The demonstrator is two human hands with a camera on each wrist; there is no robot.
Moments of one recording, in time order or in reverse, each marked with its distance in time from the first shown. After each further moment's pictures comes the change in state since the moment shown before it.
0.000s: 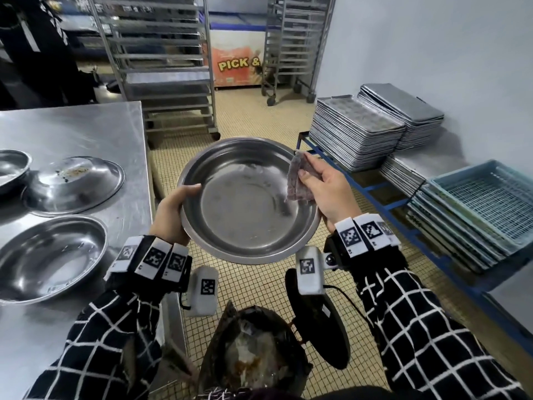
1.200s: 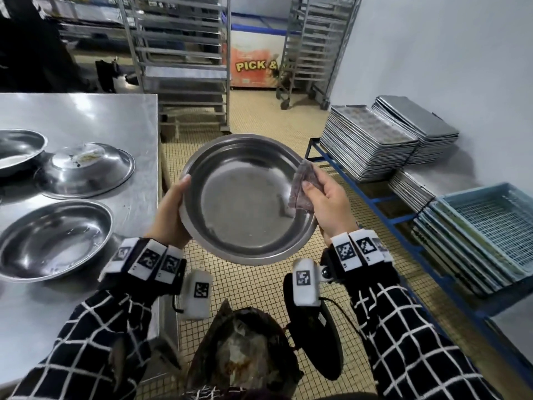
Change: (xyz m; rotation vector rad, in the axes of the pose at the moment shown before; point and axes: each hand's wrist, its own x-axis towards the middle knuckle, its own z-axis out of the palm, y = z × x) left_hand -0.003 -0.010 -0.012 -0.077 -0.119 0.155; right_hand -0.012 0.003 0.011 0.026 -0.026 0.004
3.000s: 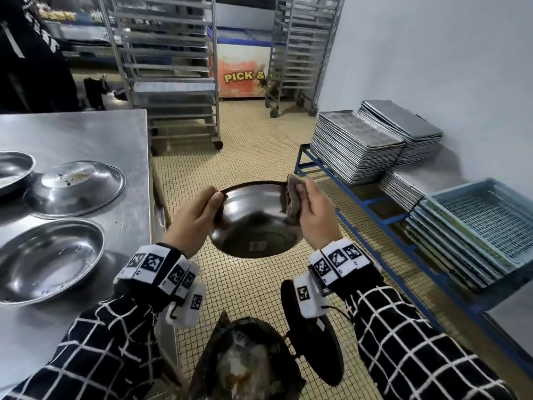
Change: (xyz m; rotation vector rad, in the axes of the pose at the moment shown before) left_hand 0.008 -0.002 0.026 0.927 -0.010 0.205; right_hand 0.004 0.022 -0.002 -0.483 0.065 -0.396
